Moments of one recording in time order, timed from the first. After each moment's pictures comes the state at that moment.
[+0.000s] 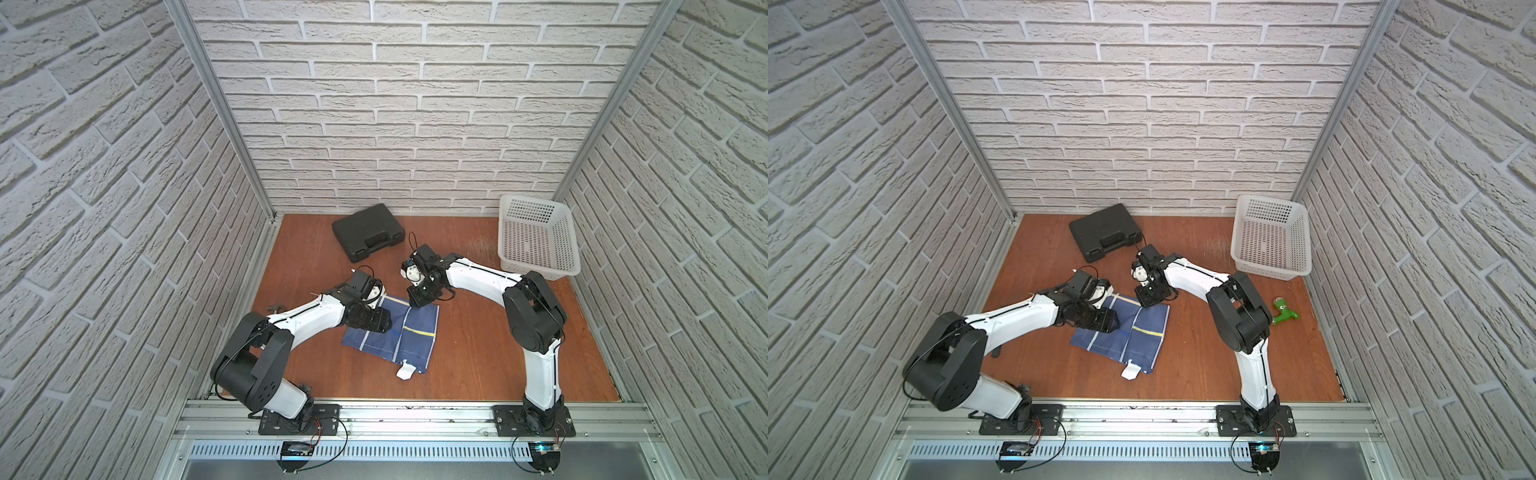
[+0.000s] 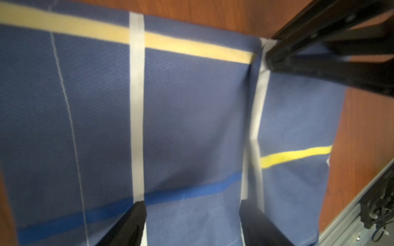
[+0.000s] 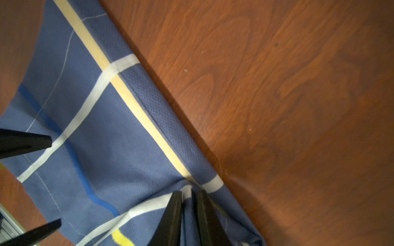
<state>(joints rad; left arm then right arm) -0.57 1.49 0.83 -0.48 0.30 -0.28 0.58 2.04 1.48 -0.75 -0.23 0.13</state>
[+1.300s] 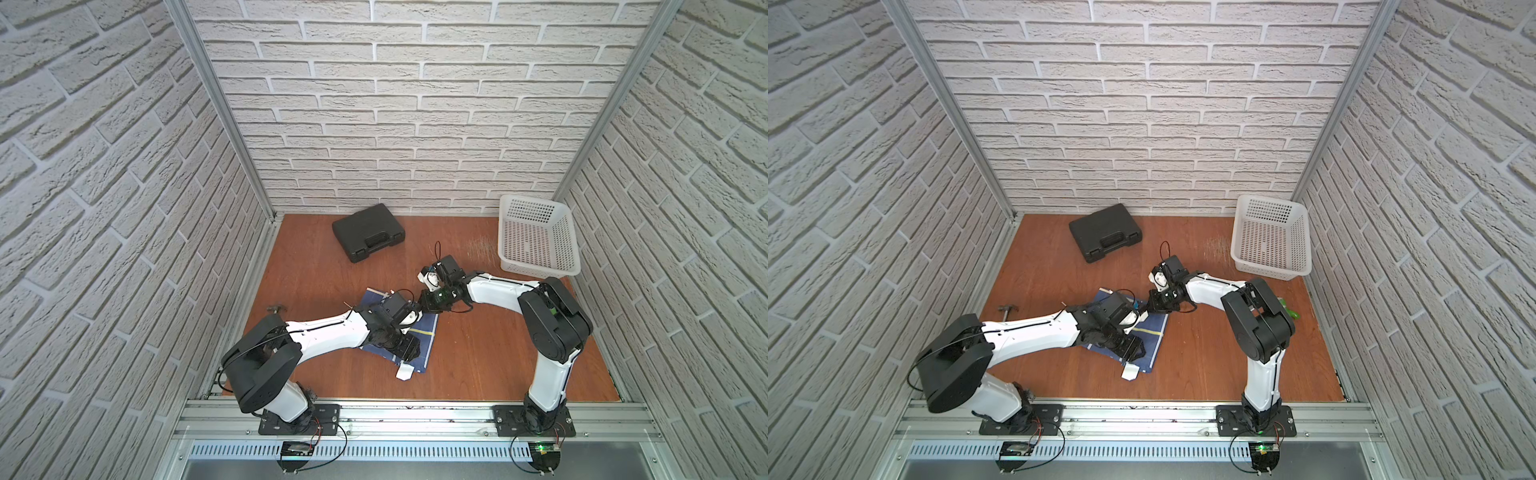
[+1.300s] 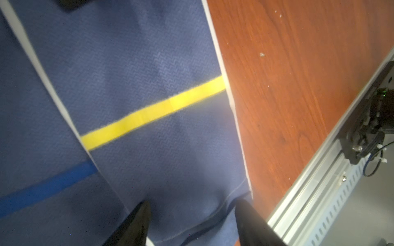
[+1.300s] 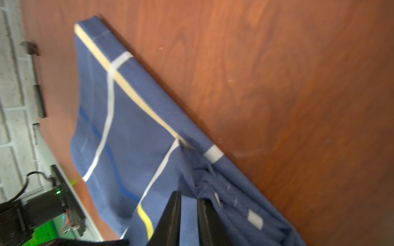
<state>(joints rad) -0.92 1.52 0.82 -0.43 0.29 -0.33 0.48 1.89 1.11 -0.38 -0.45 0.41</state>
